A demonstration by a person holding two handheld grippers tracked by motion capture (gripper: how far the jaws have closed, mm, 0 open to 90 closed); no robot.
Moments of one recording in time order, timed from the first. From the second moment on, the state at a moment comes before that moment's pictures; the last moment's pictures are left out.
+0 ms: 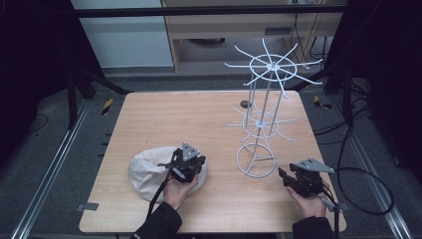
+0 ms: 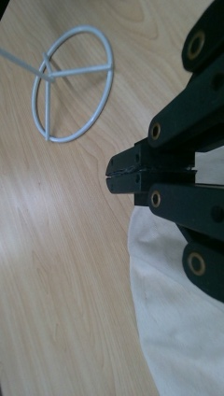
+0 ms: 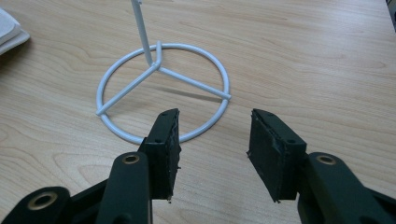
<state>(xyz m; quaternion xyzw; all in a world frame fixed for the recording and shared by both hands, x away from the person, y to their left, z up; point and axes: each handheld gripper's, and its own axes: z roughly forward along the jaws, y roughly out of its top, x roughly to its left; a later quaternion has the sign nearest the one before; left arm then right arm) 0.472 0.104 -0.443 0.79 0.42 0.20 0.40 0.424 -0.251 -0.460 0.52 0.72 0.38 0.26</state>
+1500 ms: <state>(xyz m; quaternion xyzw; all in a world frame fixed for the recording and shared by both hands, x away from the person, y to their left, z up) 0.406 0.197 -0.397 0.76 0.41 0.21 0.46 0.424 -0.256 -0.462 0.51 0.72 0.39 0.27</state>
